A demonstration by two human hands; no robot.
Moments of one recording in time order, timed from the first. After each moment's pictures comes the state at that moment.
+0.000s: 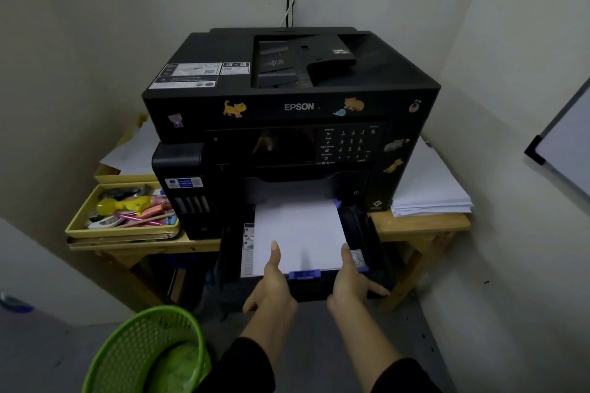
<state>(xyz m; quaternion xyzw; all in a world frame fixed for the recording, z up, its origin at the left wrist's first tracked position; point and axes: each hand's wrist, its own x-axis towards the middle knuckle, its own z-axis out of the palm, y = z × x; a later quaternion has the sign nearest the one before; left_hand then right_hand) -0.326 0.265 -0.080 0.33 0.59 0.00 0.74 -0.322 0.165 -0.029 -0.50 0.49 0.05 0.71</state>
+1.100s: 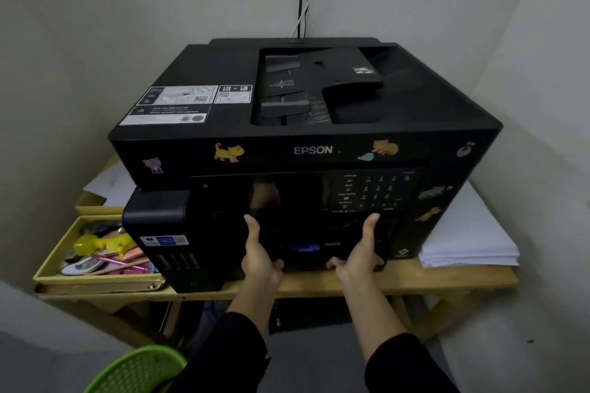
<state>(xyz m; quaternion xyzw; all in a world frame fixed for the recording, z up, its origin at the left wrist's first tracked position) -0.212 0.313 0.016 0.35 0.38 0.10 0.85 -0.169 0.185 -0.001 -0.38 0.36 0.09 0.85</state>
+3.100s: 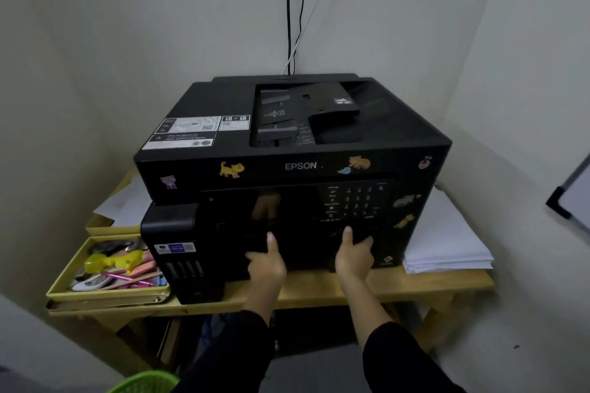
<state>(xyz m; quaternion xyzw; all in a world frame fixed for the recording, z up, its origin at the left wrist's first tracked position) -0.219 0.302 0.020 0.69 0.44 0.00 0.58 -0.181 0.172 0.017 -0.73 0.25 0.01 0.63</state>
